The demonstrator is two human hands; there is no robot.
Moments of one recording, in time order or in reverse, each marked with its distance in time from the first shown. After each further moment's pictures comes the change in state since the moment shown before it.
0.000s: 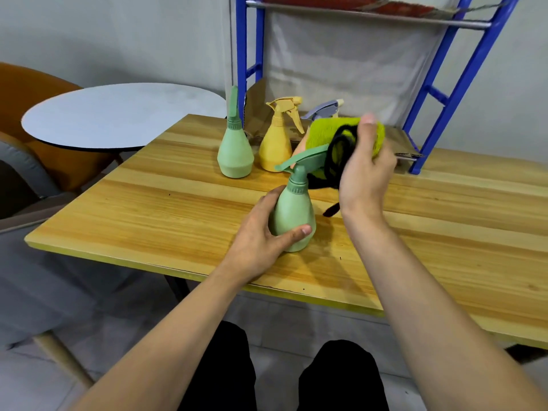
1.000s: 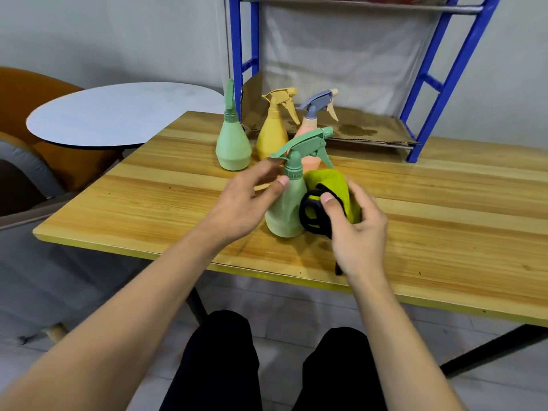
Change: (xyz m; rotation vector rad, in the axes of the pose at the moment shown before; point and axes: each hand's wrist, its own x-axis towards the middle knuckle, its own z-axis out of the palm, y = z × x) left_hand 0.014 0.037 -0.035 0.091 -0.057 0.086; right_hand -0.073 0.034 -0.070 -0.215 -0.191 0.012
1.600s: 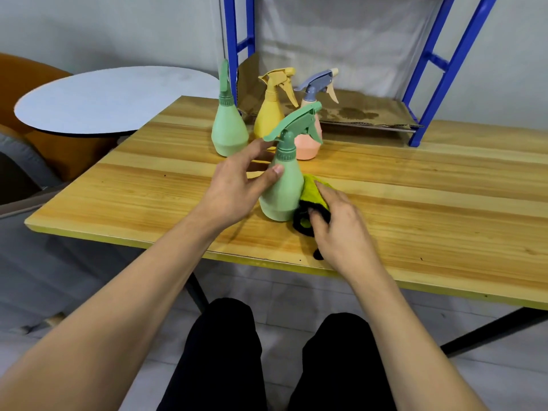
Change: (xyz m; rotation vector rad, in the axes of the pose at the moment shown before) left_hand 0.004 -0.011 -0.005 0.055 0.063 0.017; right_hand -0.003 0.025 0.000 -0.521 -0.366 -0.094
